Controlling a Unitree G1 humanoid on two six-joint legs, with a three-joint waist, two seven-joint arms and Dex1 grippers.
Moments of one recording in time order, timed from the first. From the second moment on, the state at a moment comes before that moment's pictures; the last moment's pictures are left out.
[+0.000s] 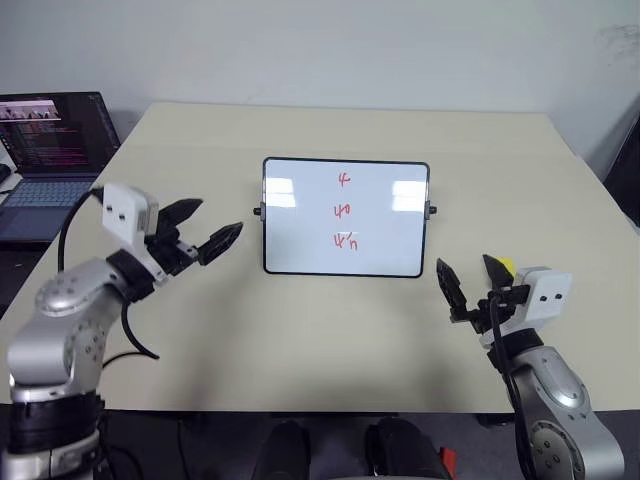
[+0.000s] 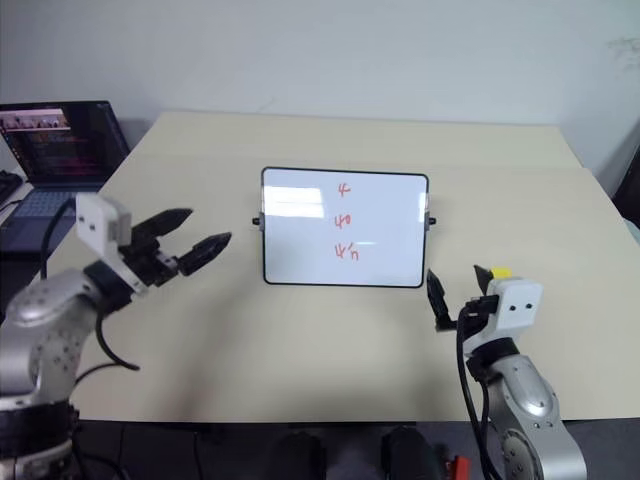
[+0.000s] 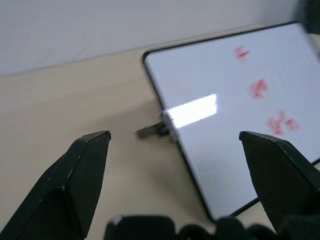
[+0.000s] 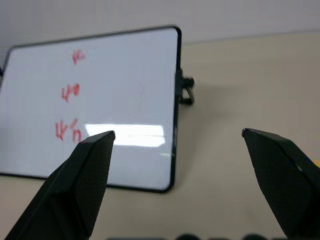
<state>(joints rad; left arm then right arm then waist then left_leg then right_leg) -0.27 0.74 0.32 -0.21 -0.61 0.53 -0.73 0.17 -0.17 -0.09 -0.75 0.37 0.48 0.12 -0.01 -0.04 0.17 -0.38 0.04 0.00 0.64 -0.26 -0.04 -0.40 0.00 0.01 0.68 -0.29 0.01</state>
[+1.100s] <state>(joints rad) -0.83 0.44 -0.25 0.20 -0.28 0.15 -1.30 -0.13 -0.43 -0.40 -0.49 0.53 1.06 0.01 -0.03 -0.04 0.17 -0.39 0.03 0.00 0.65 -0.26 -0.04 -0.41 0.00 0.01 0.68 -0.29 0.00</state>
